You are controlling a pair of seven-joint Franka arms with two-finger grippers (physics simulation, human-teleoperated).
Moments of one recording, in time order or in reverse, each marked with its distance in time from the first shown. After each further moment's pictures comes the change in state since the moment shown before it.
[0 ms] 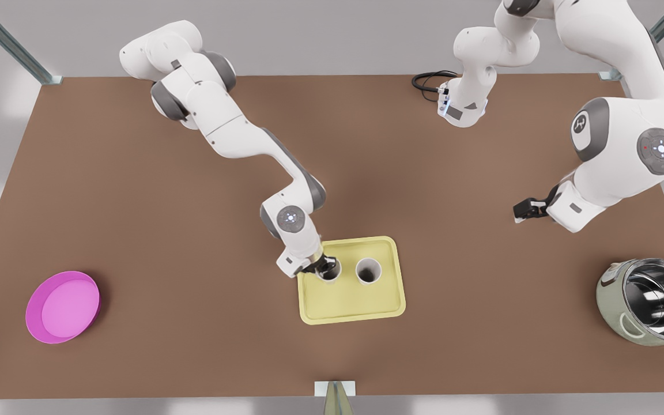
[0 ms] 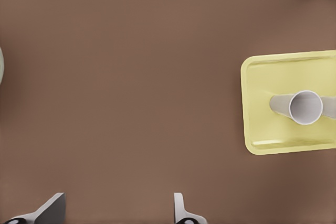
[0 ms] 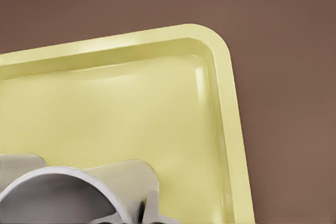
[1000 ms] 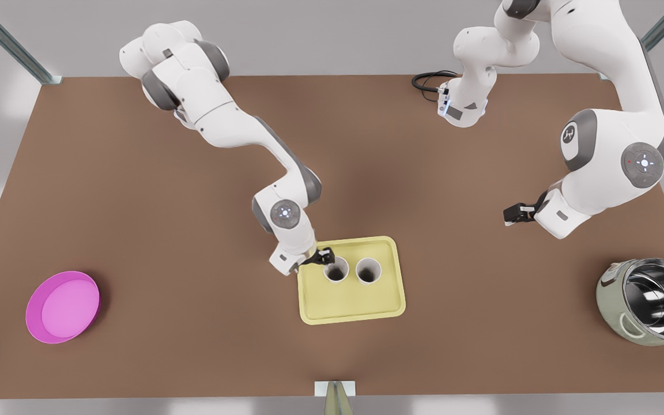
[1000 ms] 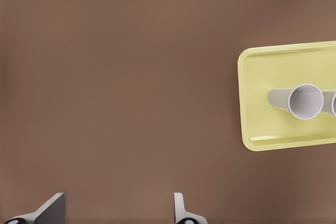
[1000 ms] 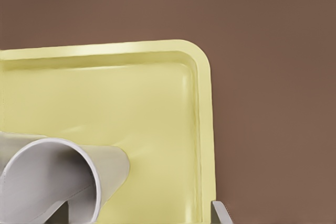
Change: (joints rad) left arm -0.005 0.018 -0.009 -0.031 -0.014 0.021 0.003; right arm -0.005 -0.086 0.001 -0.024 -0.007 -0.121 -0.074
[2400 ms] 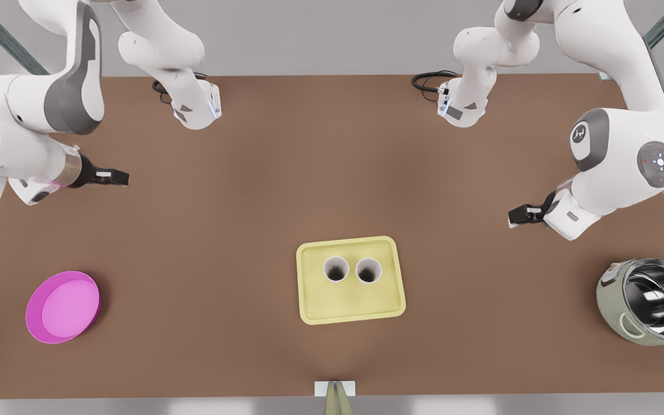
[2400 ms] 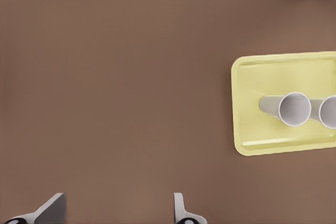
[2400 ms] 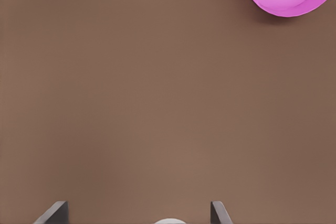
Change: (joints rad) left arm 0.023 0.012 -0.003 0.034 -0.038 -0.001 0.004; right arm -0.634 -0.802 -0.018 -0.384 0.006 -0.860 -0.503
